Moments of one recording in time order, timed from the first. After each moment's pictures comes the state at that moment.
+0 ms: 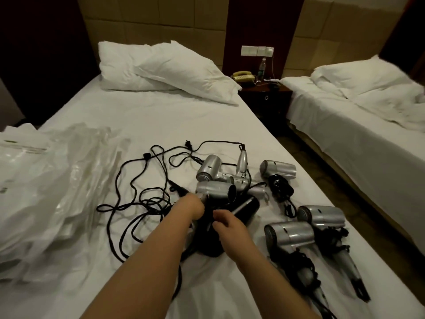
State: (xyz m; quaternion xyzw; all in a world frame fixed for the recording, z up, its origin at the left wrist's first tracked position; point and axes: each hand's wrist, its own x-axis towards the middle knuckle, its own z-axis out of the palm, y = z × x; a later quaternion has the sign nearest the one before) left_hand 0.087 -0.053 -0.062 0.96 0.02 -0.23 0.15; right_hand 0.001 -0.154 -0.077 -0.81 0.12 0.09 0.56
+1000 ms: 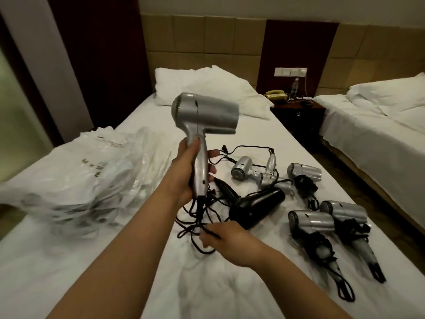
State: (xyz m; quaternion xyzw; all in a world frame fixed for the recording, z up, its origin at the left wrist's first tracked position) left_hand -0.073 0.031 0.049 0.55 -0.03 0.00 0.84; right_hand -0.117 -0.099 -0.030 -0.90 -0.26 0.13 0.34
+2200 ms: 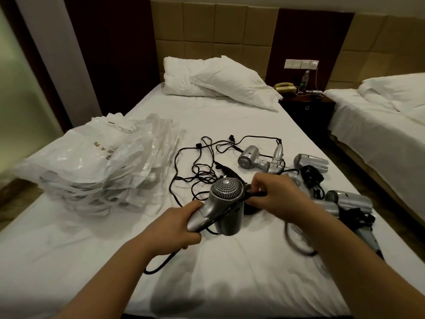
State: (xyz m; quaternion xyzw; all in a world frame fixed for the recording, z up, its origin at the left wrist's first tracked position) left_hand -0.158 0.082 -0.037 0.92 -0.12 -0.07 0.37; right_hand -0.112 -0.153 0.020 -0.95 -0.20 -0.01 0.24
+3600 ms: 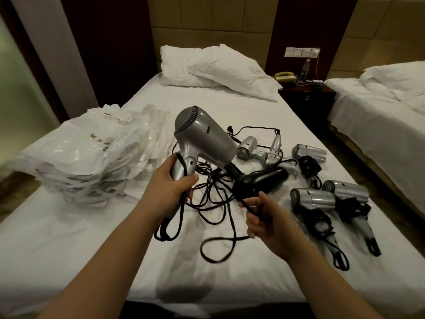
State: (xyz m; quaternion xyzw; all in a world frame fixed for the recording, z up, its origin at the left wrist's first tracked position) left_hand -0.148 0.064 -0.001 0.73 0.01 0.10 0.68; right_hand -0.147 -0.154 -0.052 -0.54 0.00 0.21 0.81
